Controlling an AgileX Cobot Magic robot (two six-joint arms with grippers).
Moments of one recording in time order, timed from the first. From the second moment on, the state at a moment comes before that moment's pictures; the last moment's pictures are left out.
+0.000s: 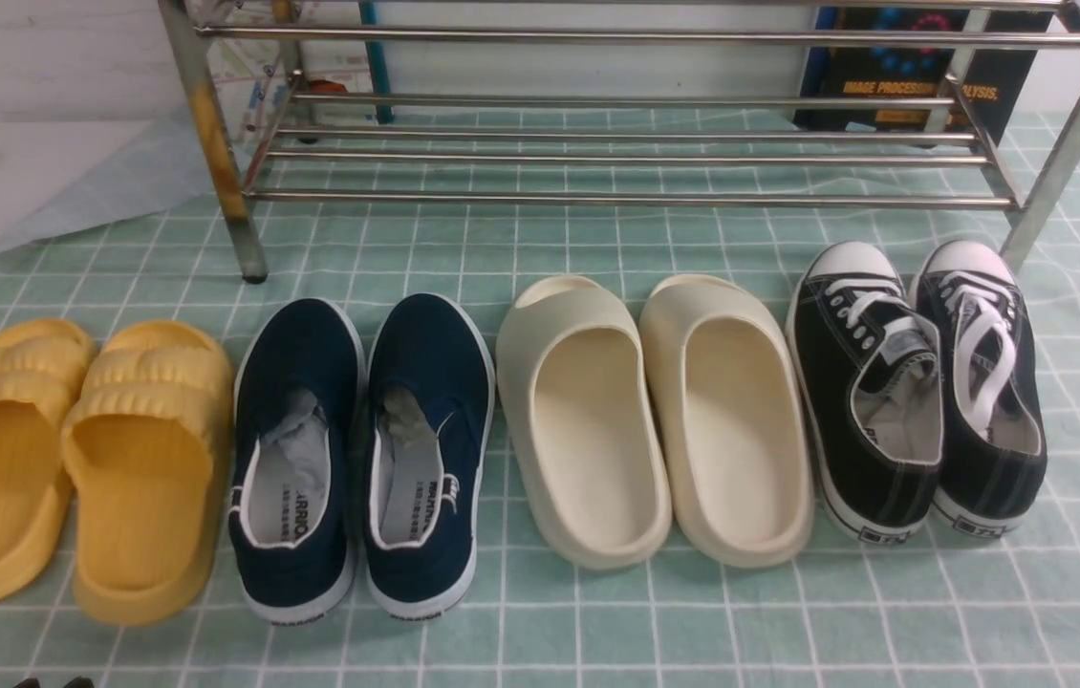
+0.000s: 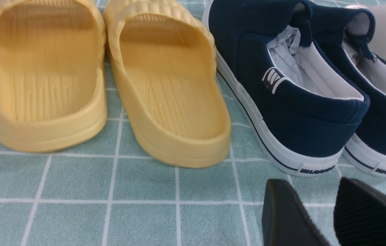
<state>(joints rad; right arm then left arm) -0.06 -0.01 0.03 -0.20 -0.45 0.29 -0.14 -0.01 0.03 -0.04 0.40 -0.16</state>
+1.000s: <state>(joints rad) 0.08 1.08 -0.98 0.10 0.84 -0.05 -0.14 -0.01 0.03 -0.04 0.40 -0.16</state>
